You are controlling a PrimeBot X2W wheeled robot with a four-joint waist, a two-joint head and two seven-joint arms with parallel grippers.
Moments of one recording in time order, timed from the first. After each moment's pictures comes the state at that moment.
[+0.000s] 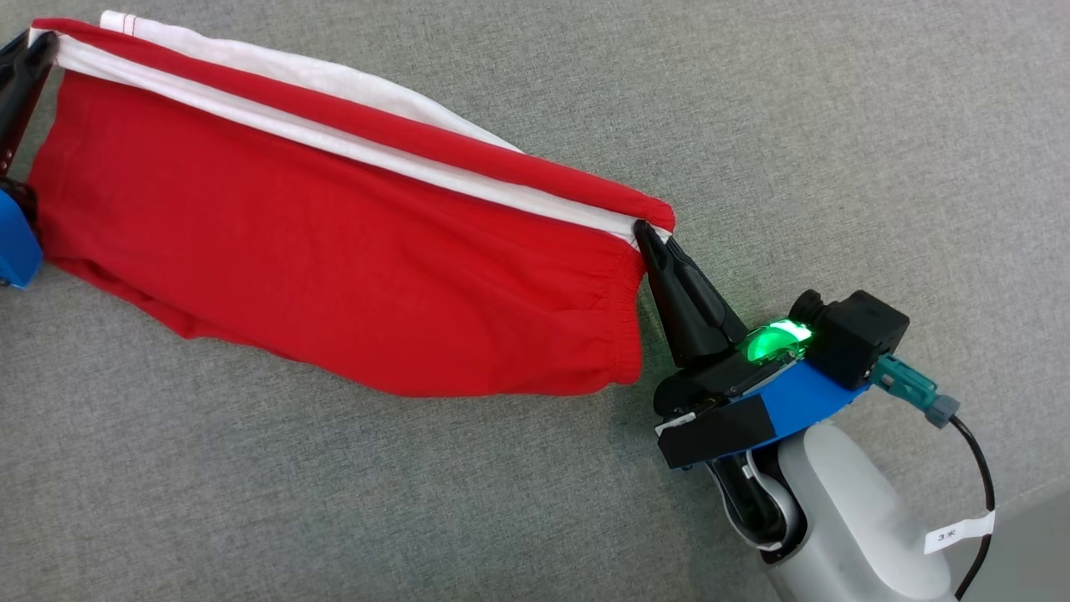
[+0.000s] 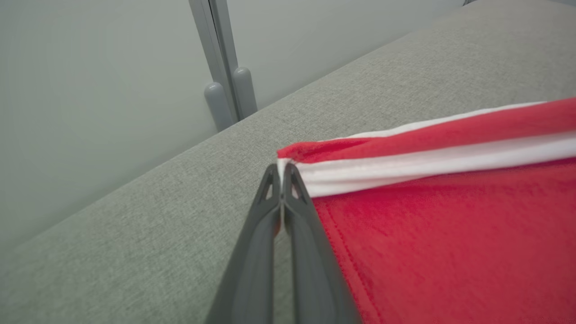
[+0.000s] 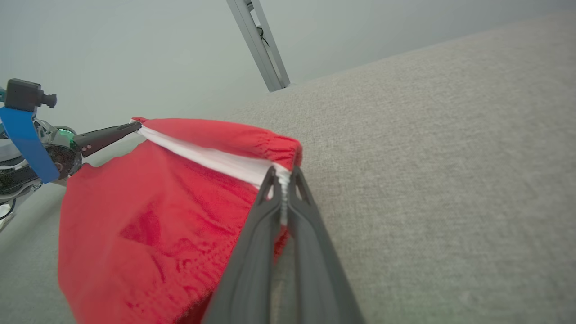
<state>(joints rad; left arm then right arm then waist) -1.20 0.95 -1.27 0.49 -1.05 -0.13 -0.21 -0.45 -0.05 0.39 0.21 0.51 0.13 -0.26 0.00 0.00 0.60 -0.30</state>
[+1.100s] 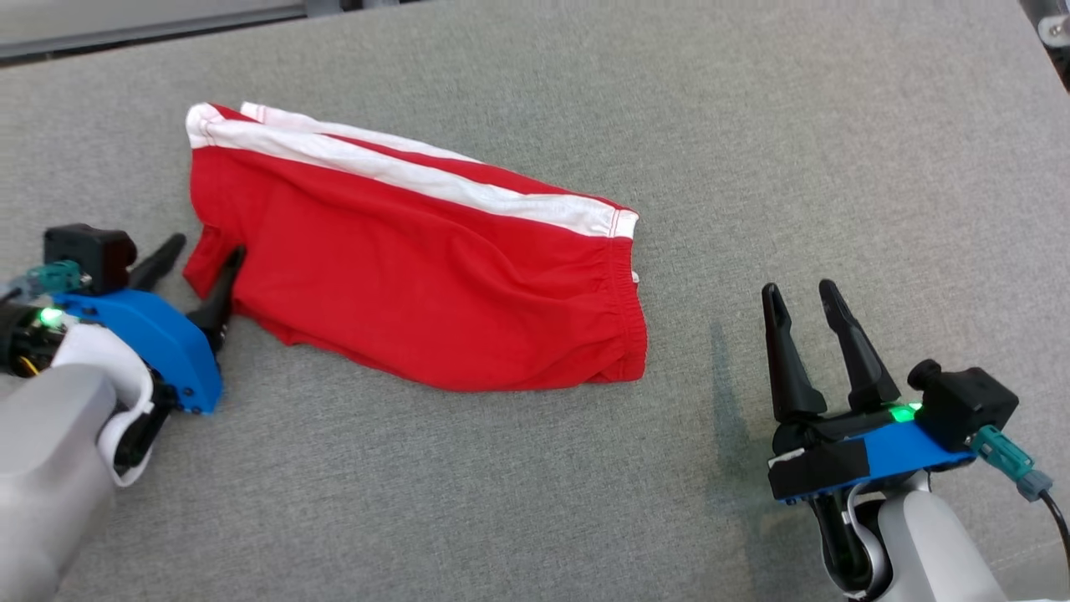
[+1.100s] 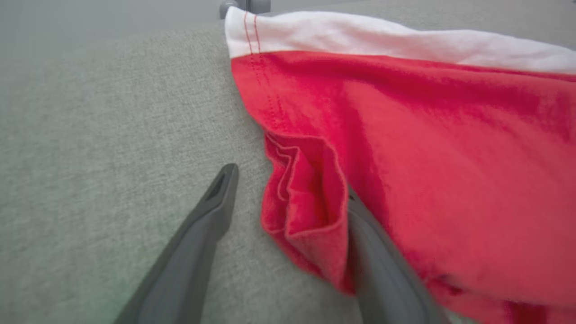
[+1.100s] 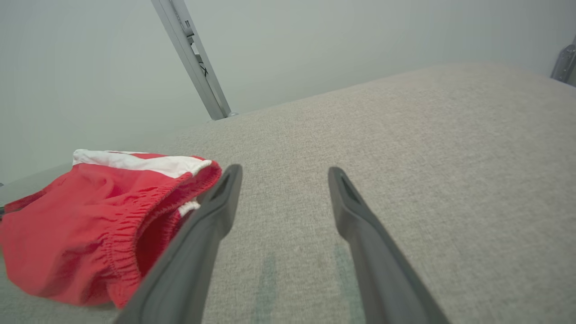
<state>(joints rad) -0.90 0.64 -1.23 0.77 -1.21 -0.13 -0.20 -0.26 -0.05 0.11 0.23 0.36 0.13 -0.26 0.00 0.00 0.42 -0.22</state>
